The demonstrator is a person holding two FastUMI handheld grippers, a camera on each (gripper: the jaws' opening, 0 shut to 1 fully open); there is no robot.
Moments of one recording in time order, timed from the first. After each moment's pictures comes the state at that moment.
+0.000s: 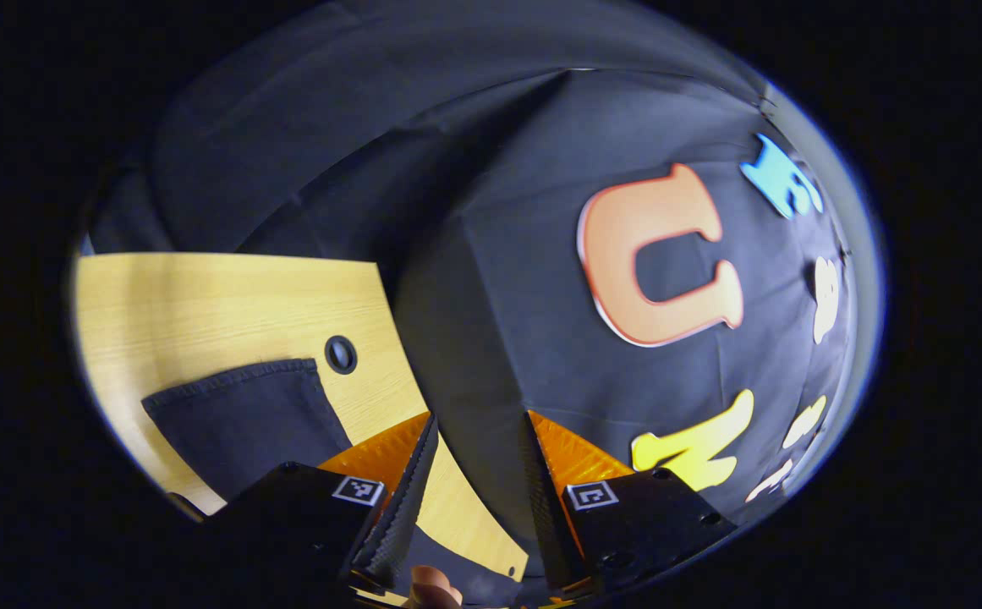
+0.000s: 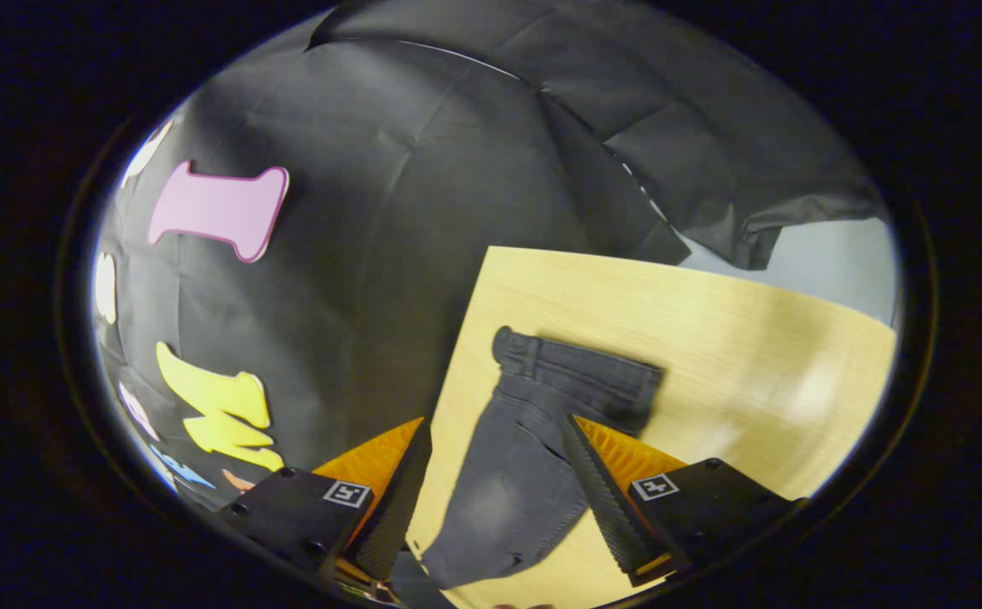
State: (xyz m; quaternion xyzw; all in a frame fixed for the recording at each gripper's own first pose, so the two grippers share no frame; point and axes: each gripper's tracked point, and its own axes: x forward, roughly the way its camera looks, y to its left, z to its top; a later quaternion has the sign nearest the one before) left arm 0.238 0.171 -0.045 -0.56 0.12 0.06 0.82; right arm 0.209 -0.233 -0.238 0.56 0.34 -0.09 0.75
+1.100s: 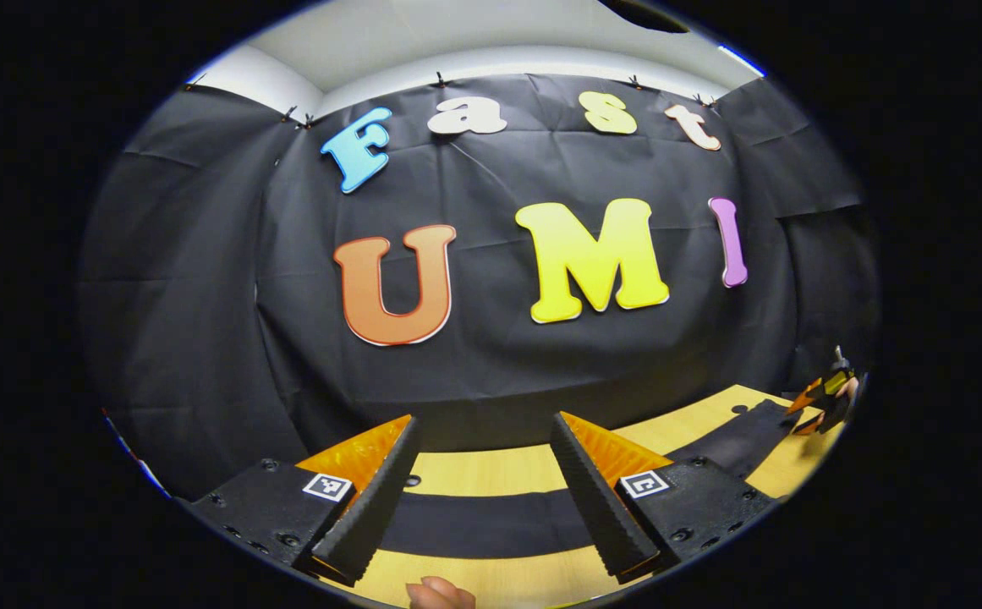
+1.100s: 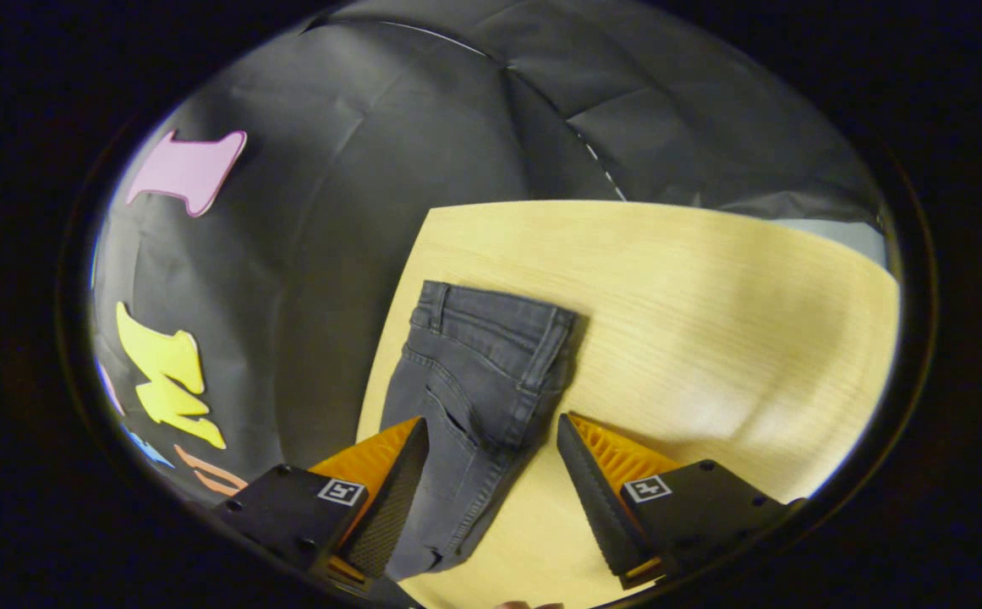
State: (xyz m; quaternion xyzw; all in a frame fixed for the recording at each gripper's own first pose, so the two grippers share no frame) left arm 0.092 0.016 0.049 0.05 0.05 -0.02 1.00; right arm 0.201 -0.198 -0.311 0.57 0.37 -0.11 0.73
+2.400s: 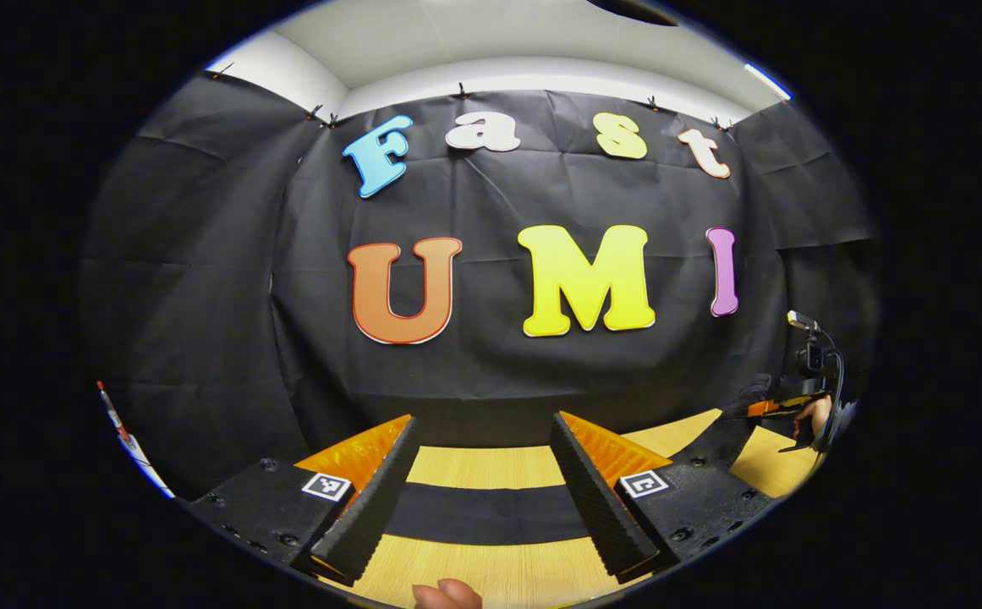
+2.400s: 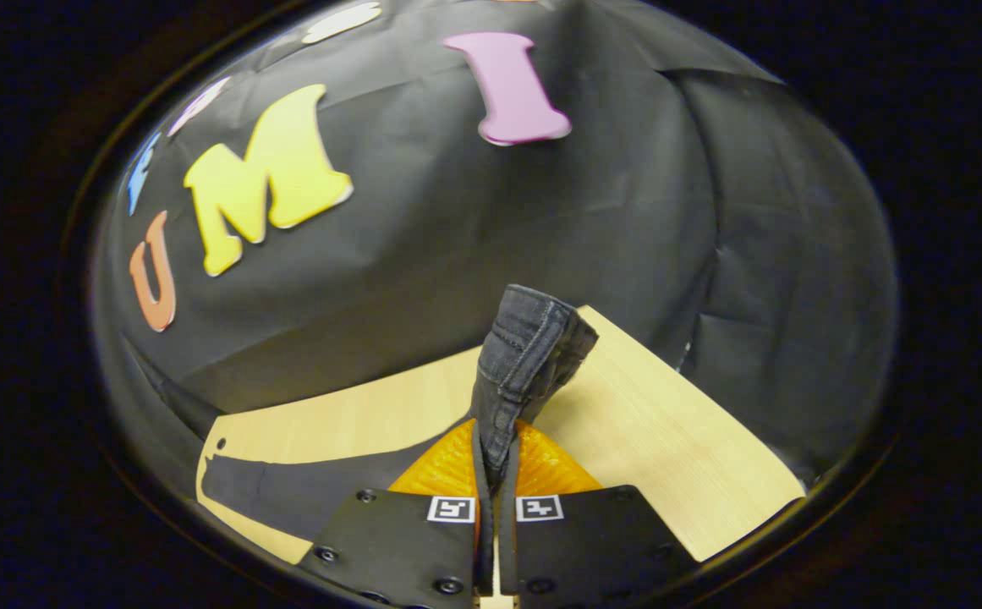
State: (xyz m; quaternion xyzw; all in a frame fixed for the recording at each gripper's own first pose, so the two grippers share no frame) left arm 0.041 0.009 0.076 0.00 0.03 0.00 1.00; right arm 0.205 -0.116 -0.148 0.15 0.27 -0.02 0.95
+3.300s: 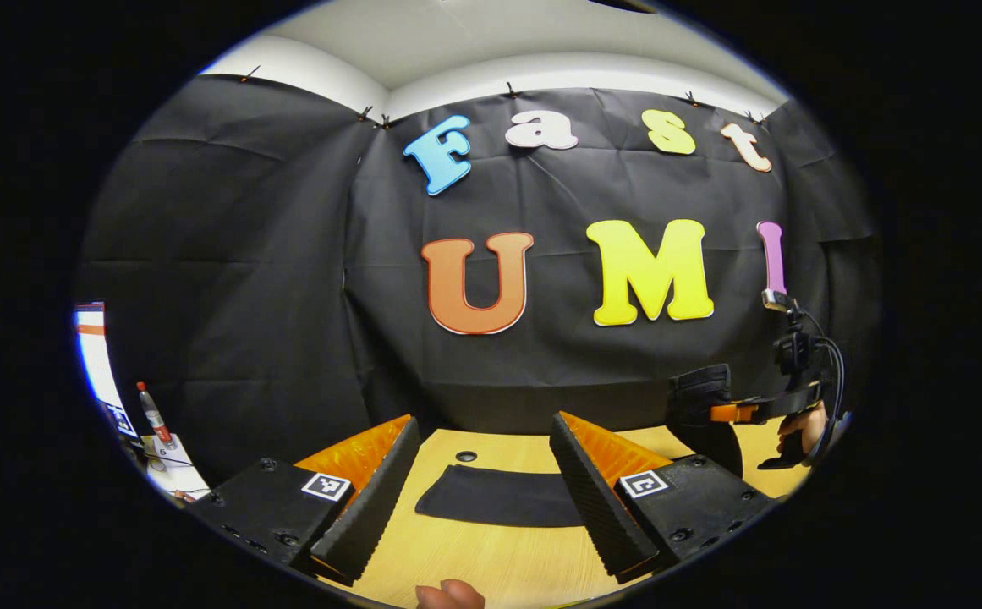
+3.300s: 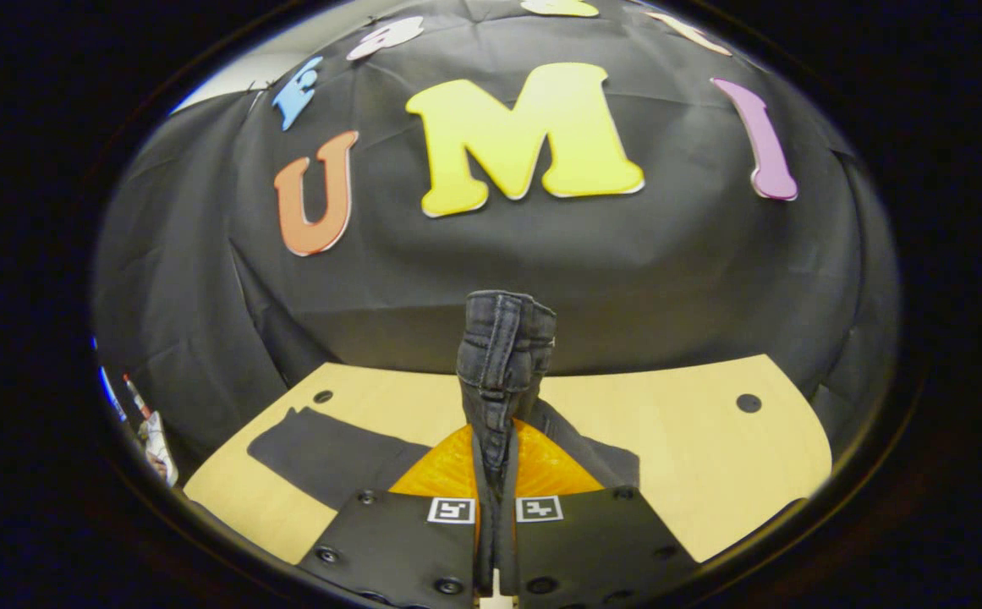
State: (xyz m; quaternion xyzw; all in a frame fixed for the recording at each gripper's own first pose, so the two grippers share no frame) left arm -0.007 0.092 0.070 0.02 0.05 0.11 0.99; right arm 0.161 -0.088 -0.104 0.05 0.25 0.18 0.95
